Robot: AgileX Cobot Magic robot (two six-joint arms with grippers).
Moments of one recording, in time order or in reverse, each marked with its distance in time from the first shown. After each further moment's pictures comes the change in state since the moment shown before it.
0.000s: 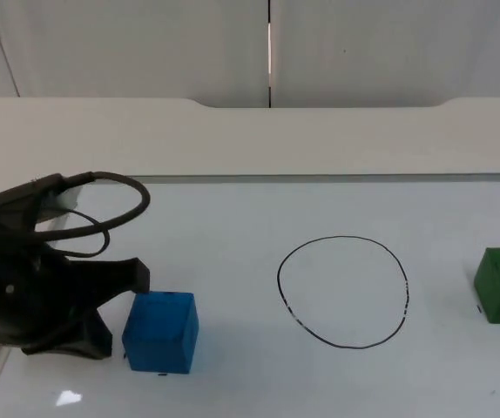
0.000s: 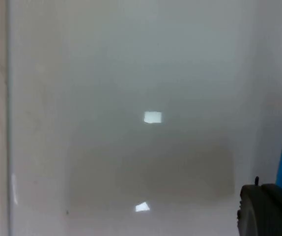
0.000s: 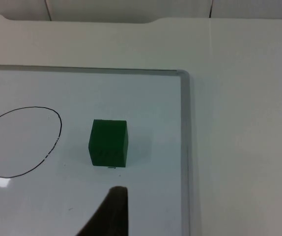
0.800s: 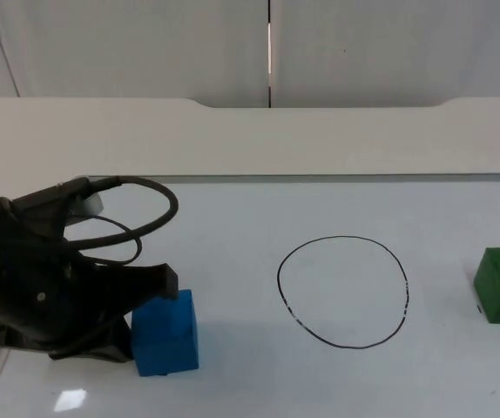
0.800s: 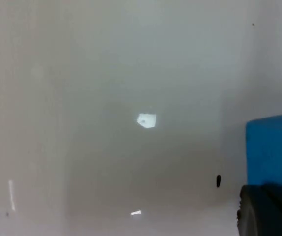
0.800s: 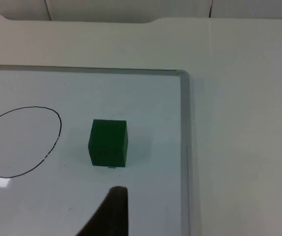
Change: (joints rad) right arm 0.000 0.000 0.000 0.000 0.000 0.000; left arm -0.092 0.006 0.000 -0.066 -0.054 -0.013
